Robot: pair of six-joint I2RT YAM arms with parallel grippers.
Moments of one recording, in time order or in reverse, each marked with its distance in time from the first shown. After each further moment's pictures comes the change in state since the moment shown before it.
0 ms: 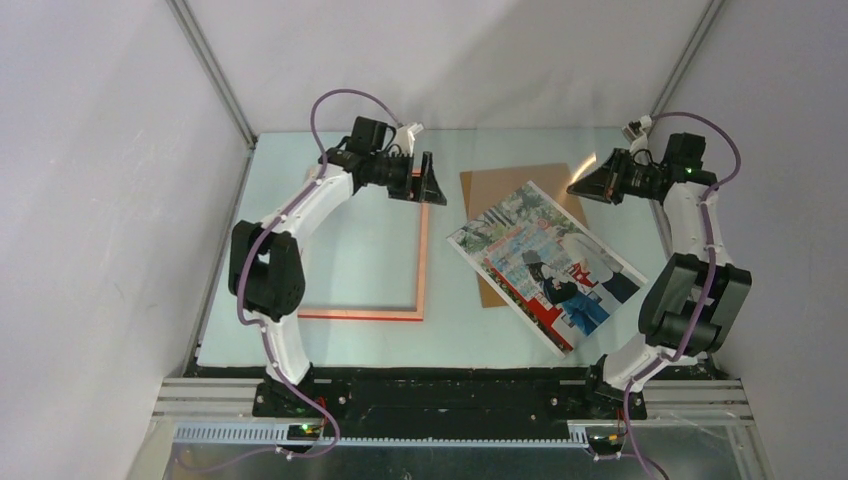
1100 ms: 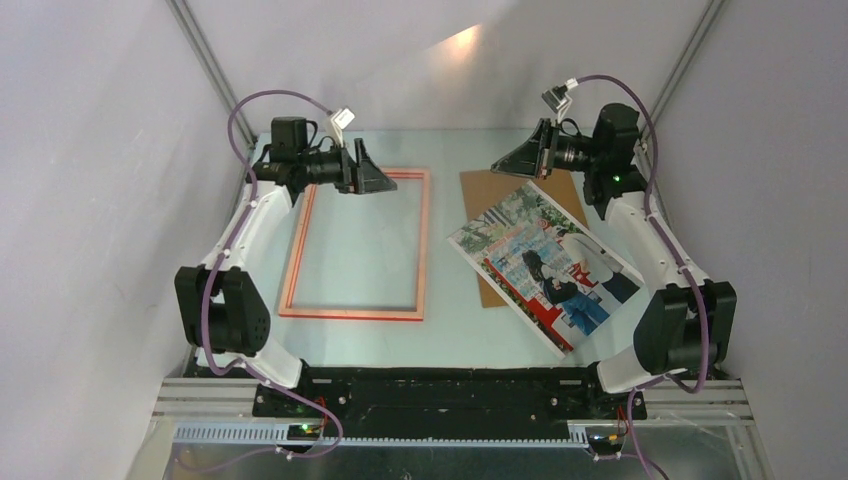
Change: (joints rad) left arm 0.281 -0.299 -0.226 0.077 0.281 0.011; right arm 0.450 -0.144 -0.072 0.846 -0.024 0.753
